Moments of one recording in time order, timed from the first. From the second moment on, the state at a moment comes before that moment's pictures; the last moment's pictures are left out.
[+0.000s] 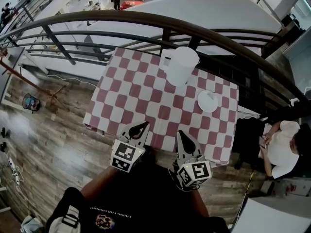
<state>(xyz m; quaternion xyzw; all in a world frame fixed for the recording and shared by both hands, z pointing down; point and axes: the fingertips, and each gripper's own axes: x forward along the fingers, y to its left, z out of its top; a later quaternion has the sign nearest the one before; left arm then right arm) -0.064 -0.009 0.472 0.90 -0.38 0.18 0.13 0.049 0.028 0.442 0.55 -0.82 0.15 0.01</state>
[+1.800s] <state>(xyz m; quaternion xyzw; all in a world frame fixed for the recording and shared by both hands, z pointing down) -0.051 -0.155 0.391 0.90 -0.41 0.14 -0.01 0.078 -0.112 0.369 0.55 -0.83 0.02 0.03</state>
